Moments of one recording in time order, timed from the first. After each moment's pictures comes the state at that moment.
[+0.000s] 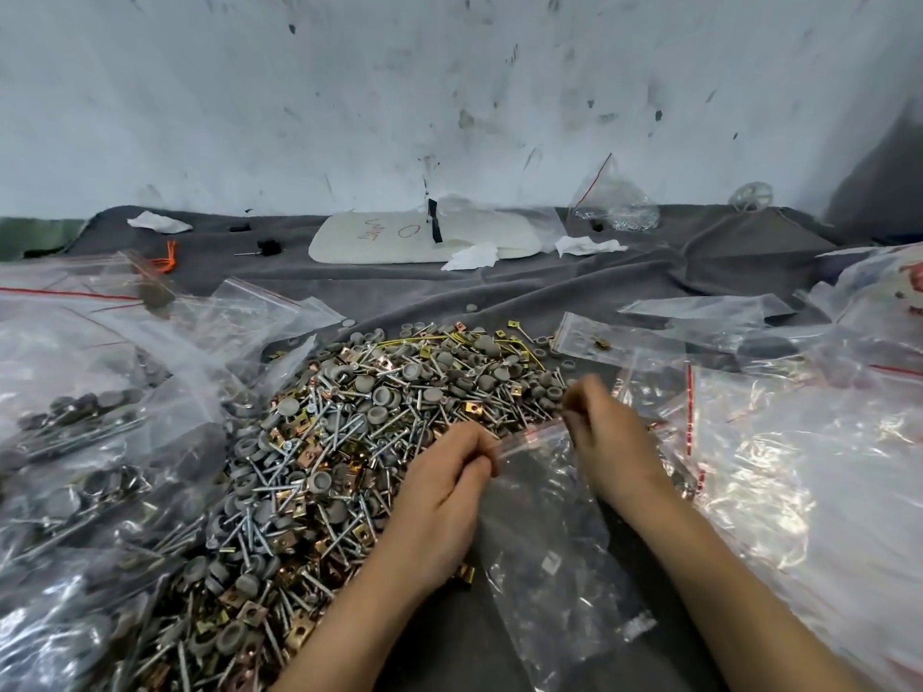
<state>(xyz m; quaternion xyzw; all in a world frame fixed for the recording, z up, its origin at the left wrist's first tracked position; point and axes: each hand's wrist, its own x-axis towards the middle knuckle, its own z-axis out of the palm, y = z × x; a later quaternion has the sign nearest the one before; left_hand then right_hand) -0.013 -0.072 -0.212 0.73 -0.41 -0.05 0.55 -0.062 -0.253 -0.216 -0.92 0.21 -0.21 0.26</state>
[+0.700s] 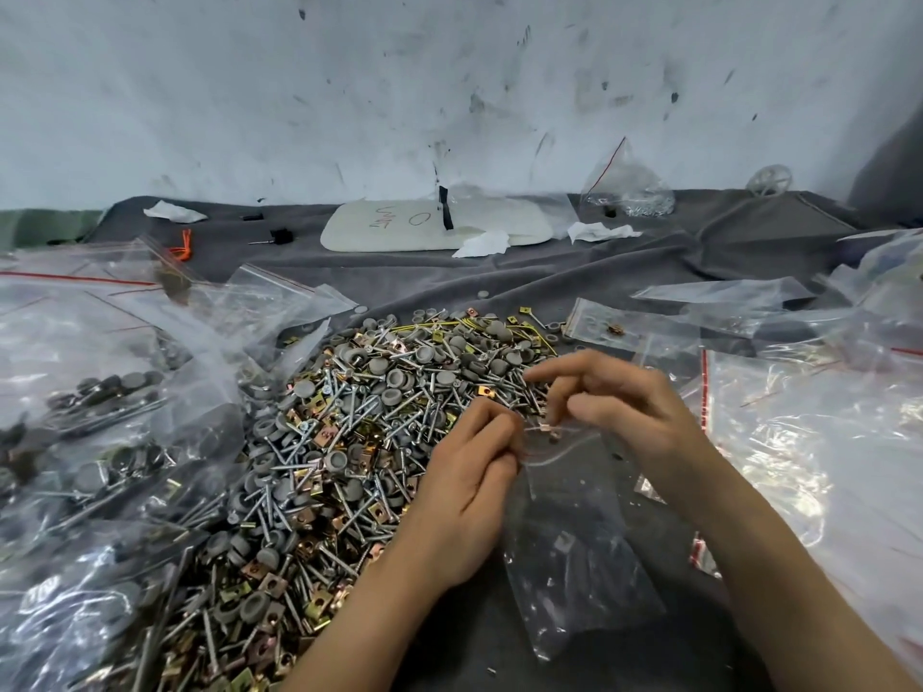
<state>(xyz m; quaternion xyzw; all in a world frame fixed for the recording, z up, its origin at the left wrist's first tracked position) -0.022 -0.070 -0.210 0.69 -0.49 0.01 0.53 -0.096 -0.231 -0.167 -0.77 -0.07 -0.19 0.60</state>
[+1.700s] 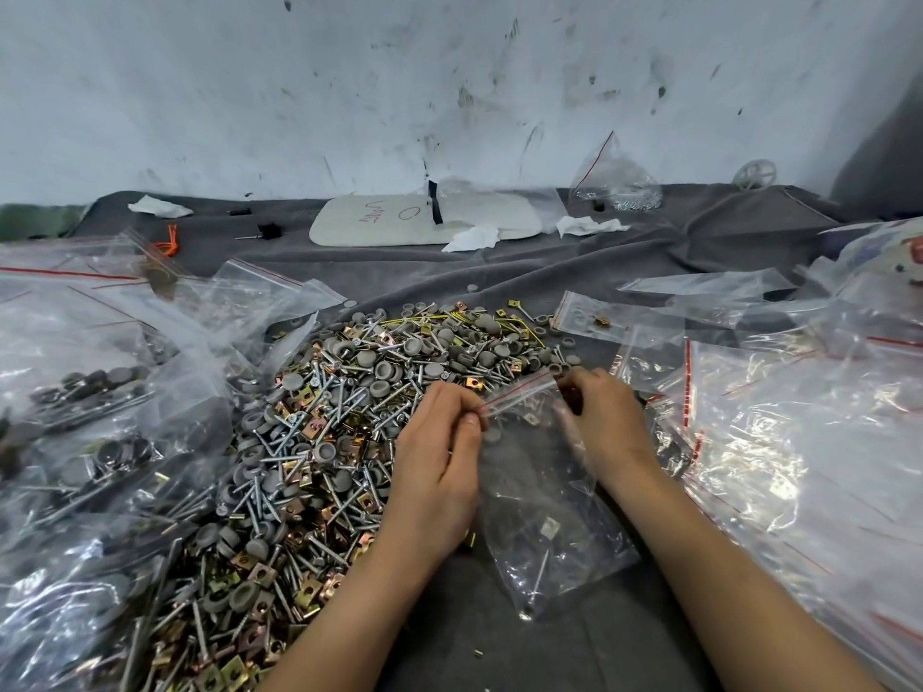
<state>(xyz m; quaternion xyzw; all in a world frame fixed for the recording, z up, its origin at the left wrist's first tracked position) -0.023 -0.073 -0.210 0.72 -0.37 0.07 0.58 -0.058 -0.249 -0.227 -0.92 0.26 -0.20 0.22</state>
